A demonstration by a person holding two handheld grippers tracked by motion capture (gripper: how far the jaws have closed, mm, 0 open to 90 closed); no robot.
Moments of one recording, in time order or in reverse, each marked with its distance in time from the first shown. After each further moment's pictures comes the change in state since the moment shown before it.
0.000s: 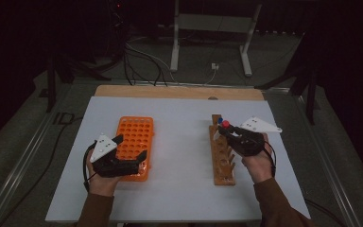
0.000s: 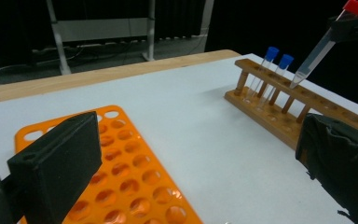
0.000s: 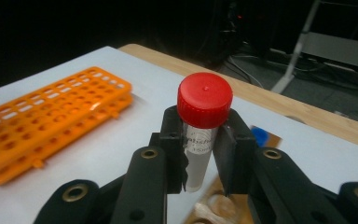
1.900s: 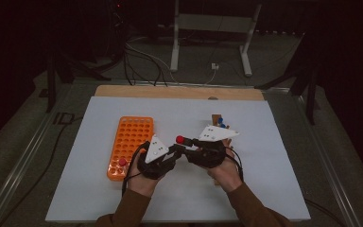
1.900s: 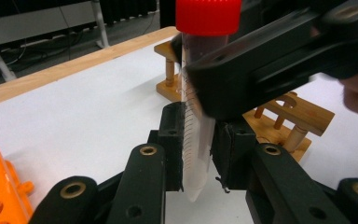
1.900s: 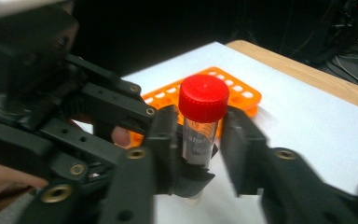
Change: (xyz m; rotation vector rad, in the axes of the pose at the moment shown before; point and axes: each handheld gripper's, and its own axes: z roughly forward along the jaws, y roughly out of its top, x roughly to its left) left arm -0.082 0.012 0.063 0.105 -0.140 0.153; right arm 0.091 0.016 0.038 0.042 0.355 -0.050
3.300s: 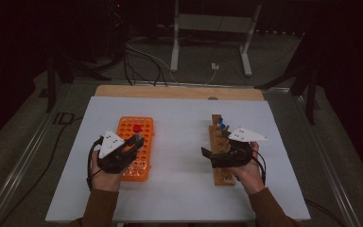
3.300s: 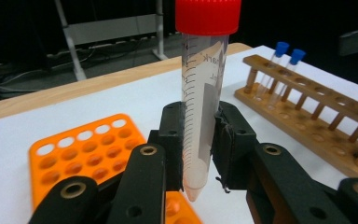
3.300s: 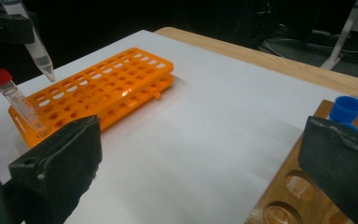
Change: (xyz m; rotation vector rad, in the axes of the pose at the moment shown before) left arm 0.067 -0.018 -0.068 -0.063 0.203 -0.093; right arm -0.050 -0.043 -0.044 -0.007 -0.228 0.097
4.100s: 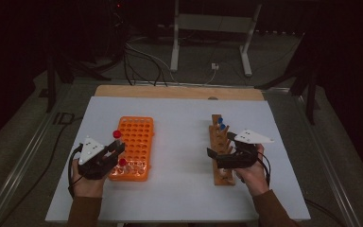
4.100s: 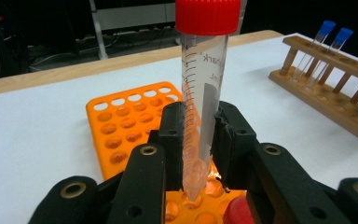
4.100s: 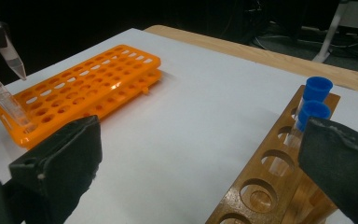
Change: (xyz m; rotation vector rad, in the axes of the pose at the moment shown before) left arm 0.030 -0.027 -0.025 0.038 0.081 -0.040; right arm -0.010 -0.010 -0.008 -0.002 -0.030 0.024
